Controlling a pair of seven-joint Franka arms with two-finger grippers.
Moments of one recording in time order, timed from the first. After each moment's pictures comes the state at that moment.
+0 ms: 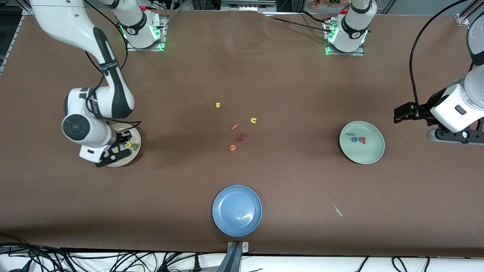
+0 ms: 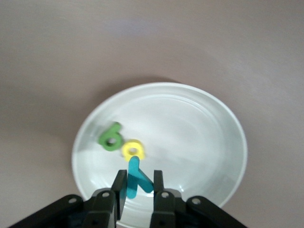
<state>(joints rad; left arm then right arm) 0.00 0.28 -0.08 -1.32 0.02 1.49 -0.01 0.27 0.50 -0.22 -1.85 -0.06 2.18 -0.32</state>
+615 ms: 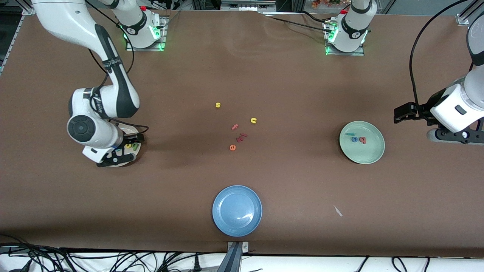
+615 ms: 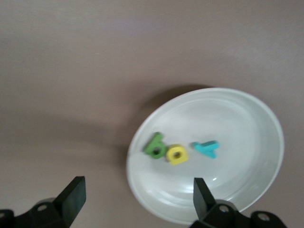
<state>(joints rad) 0.00 0.28 -0.08 -1.32 0.02 1.49 -0.01 0.28 0.50 -0.11 -1.77 -0.05 2.07 0.00</state>
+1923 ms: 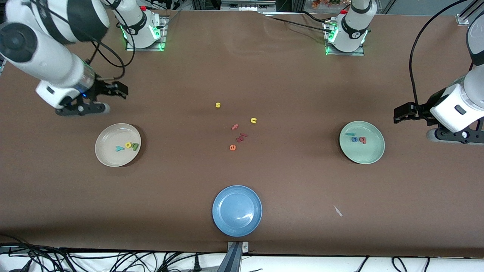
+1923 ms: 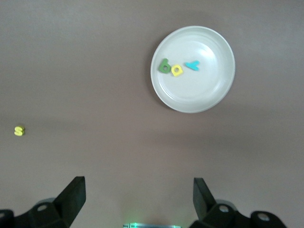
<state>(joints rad) 0.00 0.28 -0.08 -1.32 0.02 1.49 -0.01 0.11 -0.01 0.08 -1.83 -0.04 1.64 0.10</state>
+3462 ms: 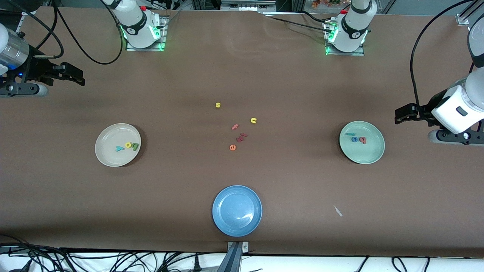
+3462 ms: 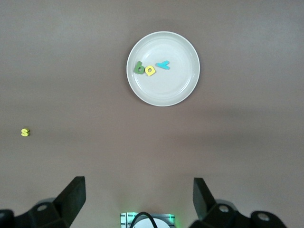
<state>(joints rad) 0.00 0.28 -0.07 -1.32 0.02 1.49 -0.01 0.01 -0.03 0.02 -1.70 0.00 1.53 0.01</state>
